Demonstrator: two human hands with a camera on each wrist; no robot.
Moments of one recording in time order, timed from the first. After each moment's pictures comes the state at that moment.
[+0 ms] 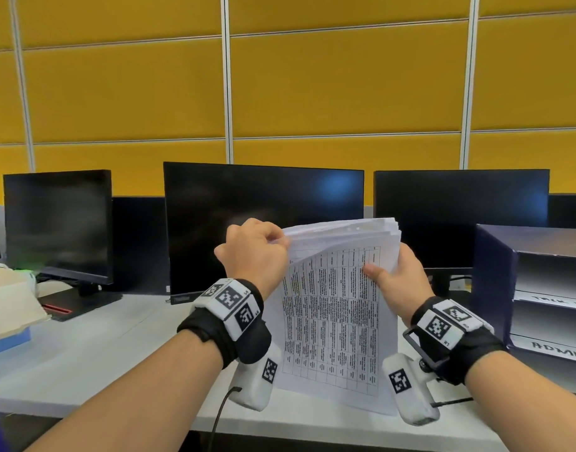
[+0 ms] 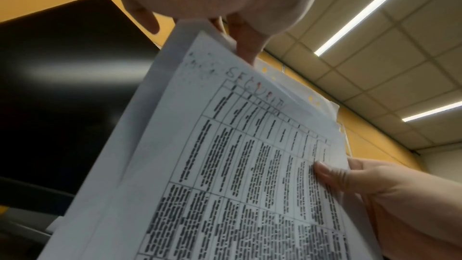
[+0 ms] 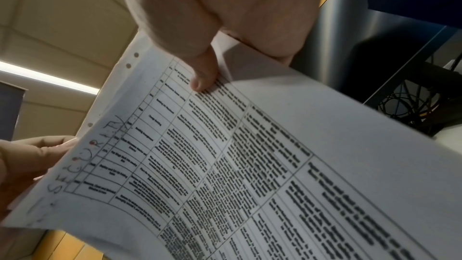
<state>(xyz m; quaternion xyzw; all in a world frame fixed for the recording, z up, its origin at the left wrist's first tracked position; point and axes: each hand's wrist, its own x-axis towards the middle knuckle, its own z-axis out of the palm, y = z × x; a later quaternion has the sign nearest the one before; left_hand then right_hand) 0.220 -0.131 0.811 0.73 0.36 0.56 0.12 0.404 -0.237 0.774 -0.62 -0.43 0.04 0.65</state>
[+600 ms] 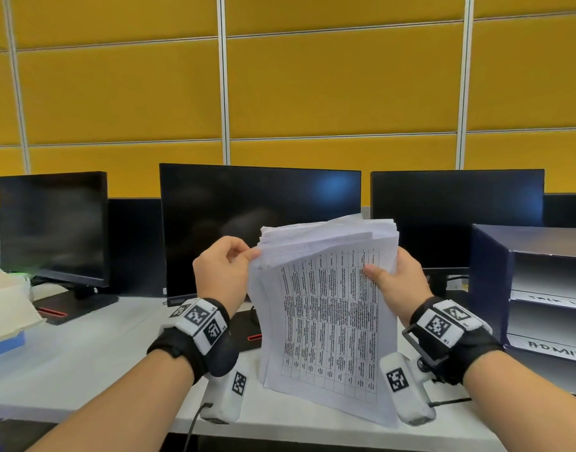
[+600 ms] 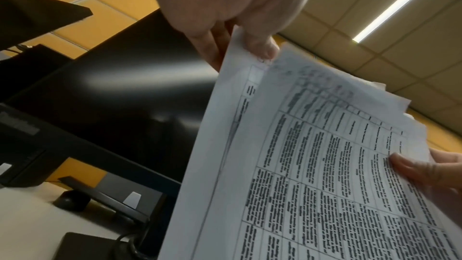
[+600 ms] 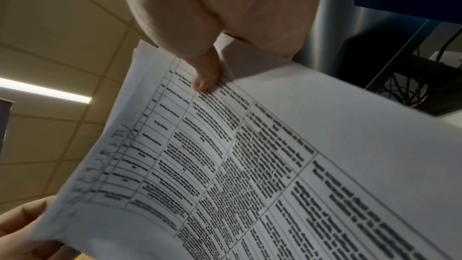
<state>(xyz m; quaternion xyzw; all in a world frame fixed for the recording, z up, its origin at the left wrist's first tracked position) 0.197 -0.103 0.784 0.66 0.31 0.65 0.22 0.411 -0.233 0.772 -0.62 -0.42 0.04 0.66</state>
